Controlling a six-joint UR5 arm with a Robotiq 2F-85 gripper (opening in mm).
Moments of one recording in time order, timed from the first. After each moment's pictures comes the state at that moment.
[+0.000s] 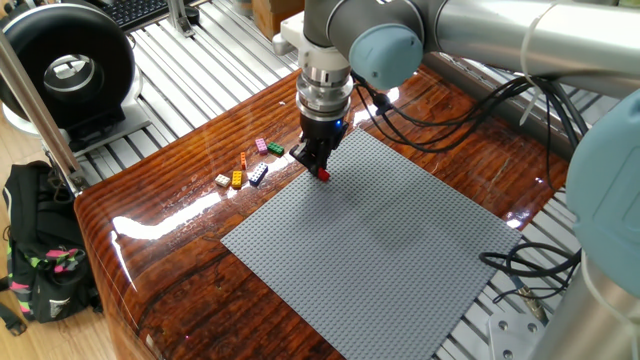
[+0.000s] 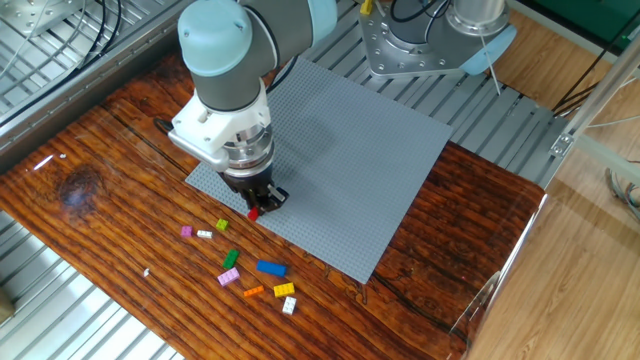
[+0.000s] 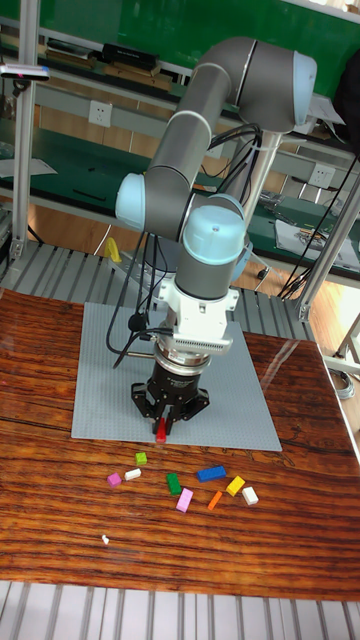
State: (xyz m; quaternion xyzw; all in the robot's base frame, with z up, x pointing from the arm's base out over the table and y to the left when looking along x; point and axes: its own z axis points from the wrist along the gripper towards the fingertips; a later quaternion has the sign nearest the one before) arm 0.547 0.026 0.006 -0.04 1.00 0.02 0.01
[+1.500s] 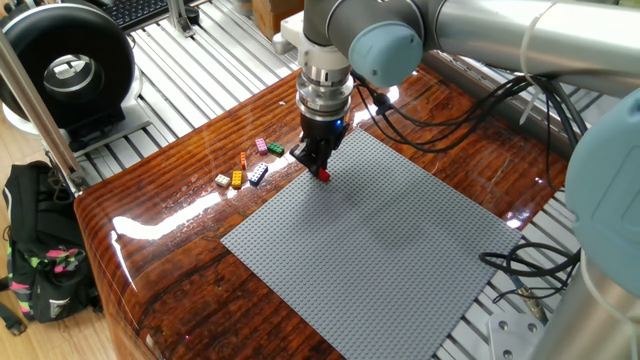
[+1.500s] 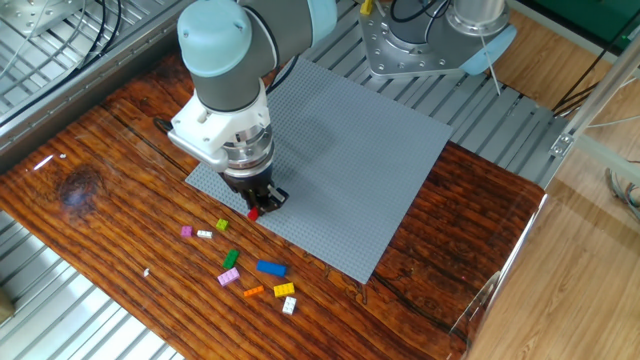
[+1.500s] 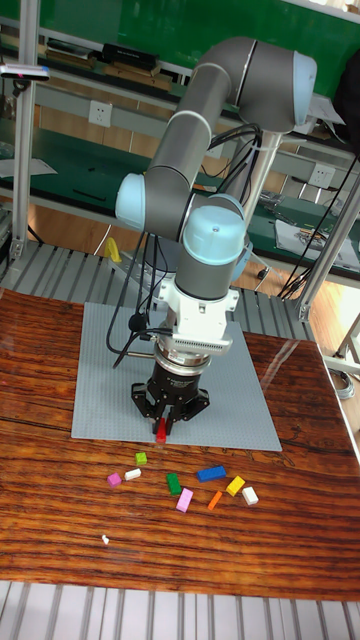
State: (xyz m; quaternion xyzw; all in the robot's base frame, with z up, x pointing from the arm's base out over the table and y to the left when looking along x) arm 0.547 0.026 0.007 -0.03 1.00 0.02 0.01
